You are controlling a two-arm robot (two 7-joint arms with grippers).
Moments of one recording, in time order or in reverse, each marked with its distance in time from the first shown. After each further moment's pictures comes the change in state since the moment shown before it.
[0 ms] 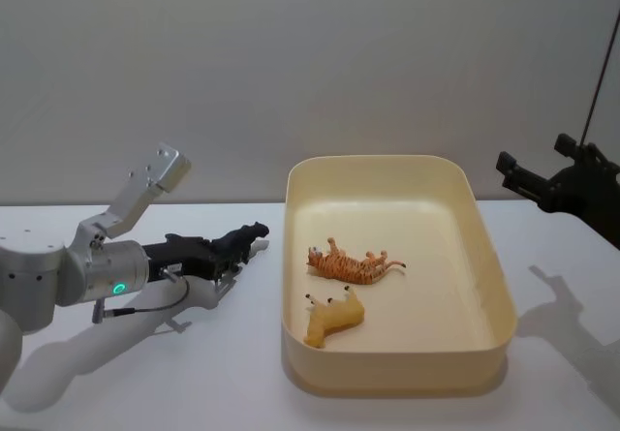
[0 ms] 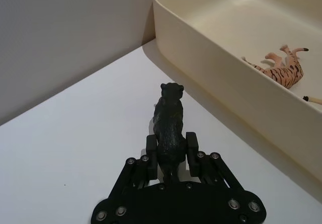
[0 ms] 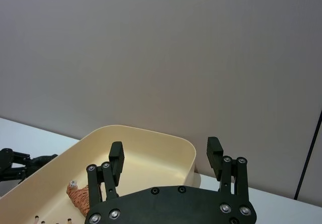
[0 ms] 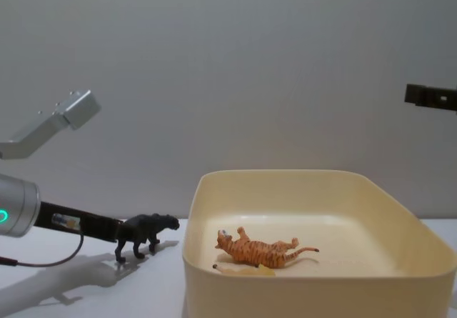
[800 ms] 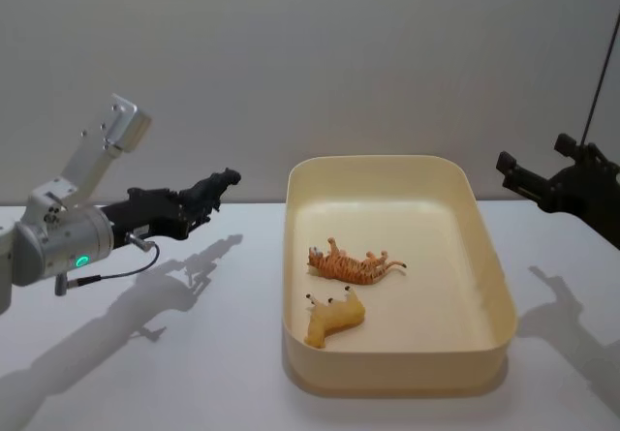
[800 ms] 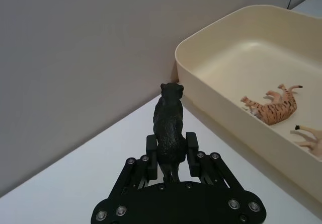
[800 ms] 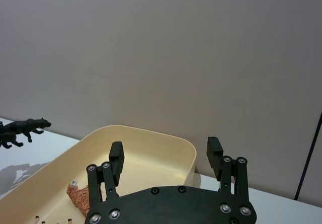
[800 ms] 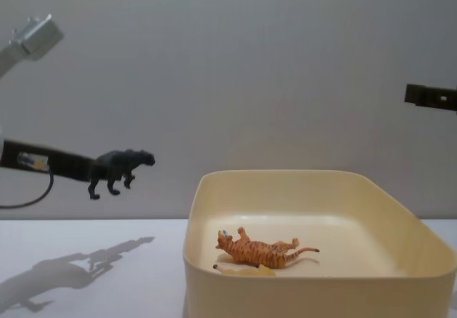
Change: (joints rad) left arm 0.126 0.111 -0.076 -0.347 -0.053 0.046 0.122; right arm 0.000 0.000 0.000 0.000 0.000 0.000 0.000
